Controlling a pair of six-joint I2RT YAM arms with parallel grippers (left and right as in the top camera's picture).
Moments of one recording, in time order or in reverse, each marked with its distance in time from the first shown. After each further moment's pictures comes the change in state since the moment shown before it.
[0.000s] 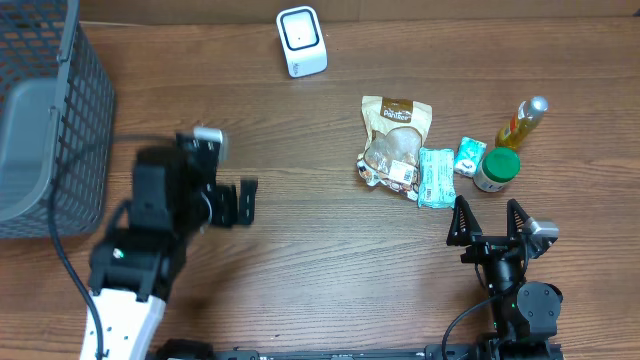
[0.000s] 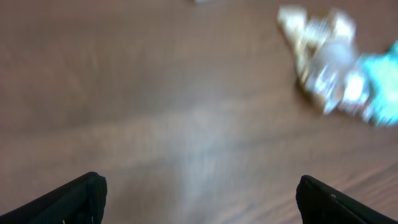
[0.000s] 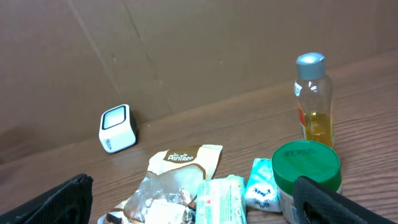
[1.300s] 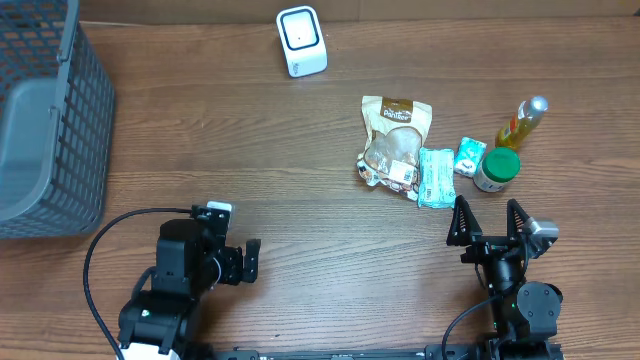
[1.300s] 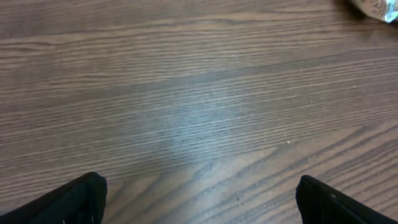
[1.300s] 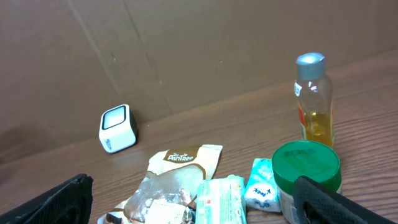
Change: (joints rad) left arm 0.000 -0.286 -0.496 0.199 0.006 0.000; right arm 0.000 0.000 0.000 0.000 0.000 0.000
